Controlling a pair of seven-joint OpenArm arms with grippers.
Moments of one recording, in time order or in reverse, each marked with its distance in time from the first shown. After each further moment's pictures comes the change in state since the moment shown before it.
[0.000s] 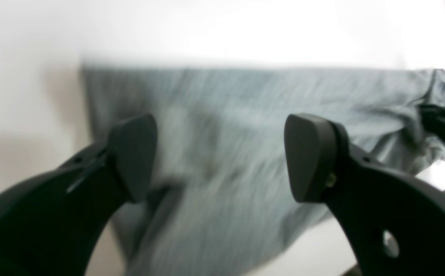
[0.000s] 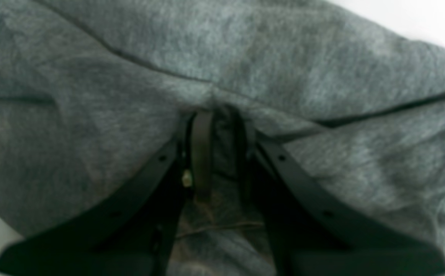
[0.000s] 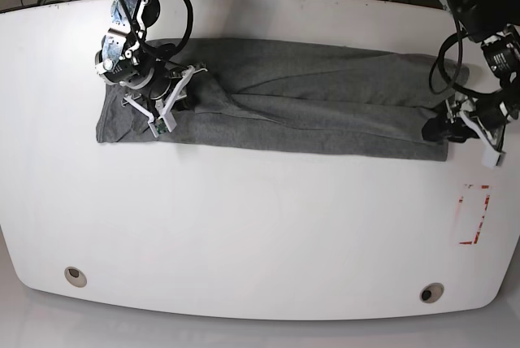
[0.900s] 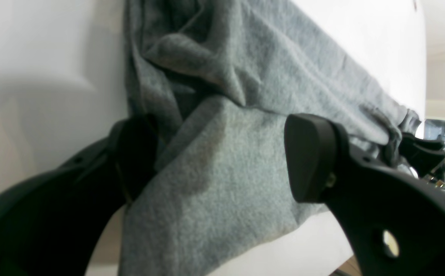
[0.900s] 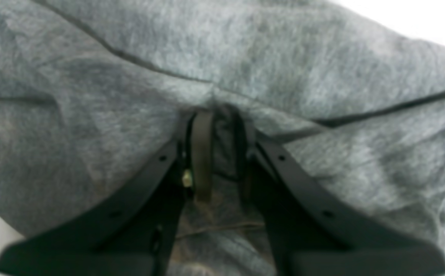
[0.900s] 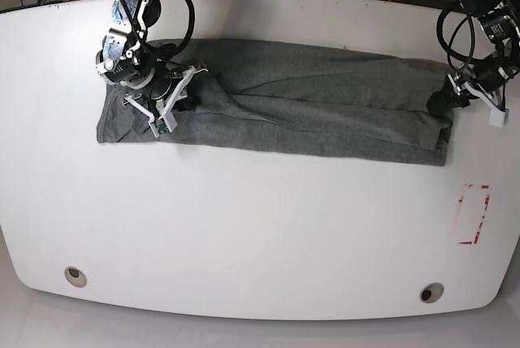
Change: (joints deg) left arm 5.4 0.5 -4.9 -11.5 -2.6 -0.2 -7.0; right arm 0.0 0.0 0.0 -0.1 0.0 0.0 0.2
